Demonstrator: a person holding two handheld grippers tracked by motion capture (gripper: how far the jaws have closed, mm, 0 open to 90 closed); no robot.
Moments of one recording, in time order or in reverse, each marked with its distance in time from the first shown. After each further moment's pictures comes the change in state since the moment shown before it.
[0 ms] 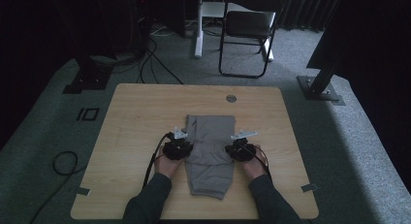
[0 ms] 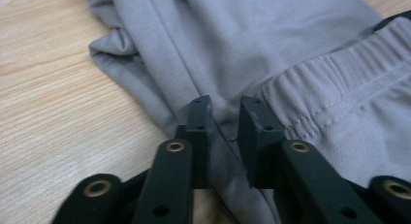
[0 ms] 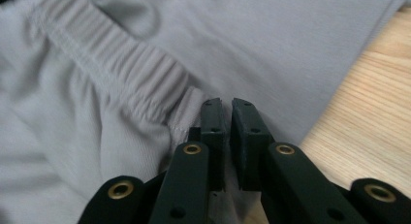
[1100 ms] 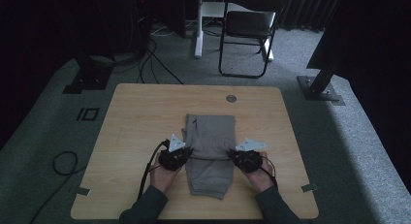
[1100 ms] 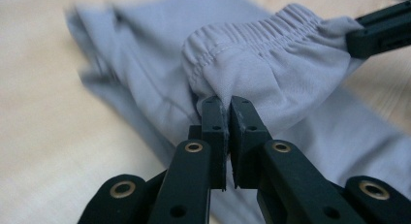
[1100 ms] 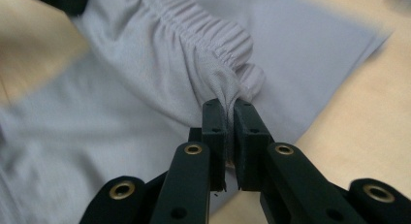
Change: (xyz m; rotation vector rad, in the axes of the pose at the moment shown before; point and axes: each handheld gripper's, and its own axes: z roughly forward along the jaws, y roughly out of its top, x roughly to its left) left arm -0.028 -0.022 -0.037 -0.055 -0.038 0.054; right arm 0.031 -0.021 -0.043 -0.105 -0.027 -0.148
